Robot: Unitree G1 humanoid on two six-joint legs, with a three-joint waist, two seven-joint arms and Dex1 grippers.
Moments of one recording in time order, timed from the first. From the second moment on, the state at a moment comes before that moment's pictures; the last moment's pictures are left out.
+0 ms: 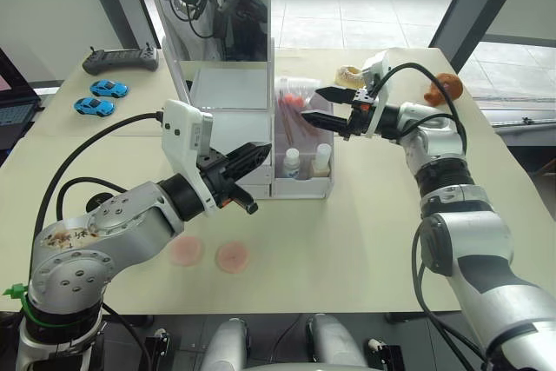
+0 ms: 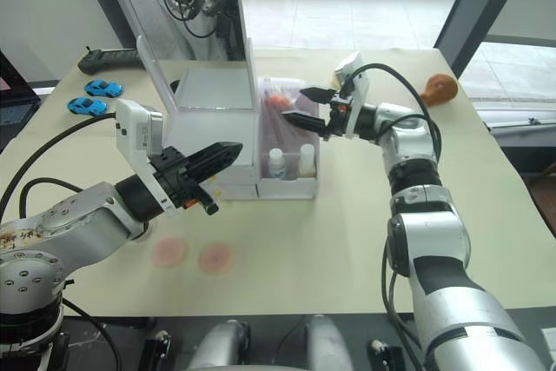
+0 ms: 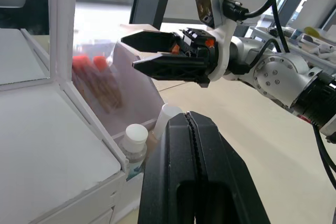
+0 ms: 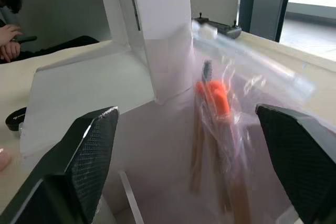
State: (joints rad) left arm -0.36 0.67 0.11 -0.74 -1.38 0.88 0.13; right arm -1.09 -0.40 -0.07 0.89 0.28 0.14 1.22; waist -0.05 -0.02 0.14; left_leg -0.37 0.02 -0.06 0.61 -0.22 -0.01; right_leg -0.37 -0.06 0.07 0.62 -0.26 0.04
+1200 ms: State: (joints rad) left arm -0.38 0.72 0.11 -0.68 -1.24 0.88 -0.03; right arm -1.29 -0.29 0.21 1.21 -0.21 -0.21 0.59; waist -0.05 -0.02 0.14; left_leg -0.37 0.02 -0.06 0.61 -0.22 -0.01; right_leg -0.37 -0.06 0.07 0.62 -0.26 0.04
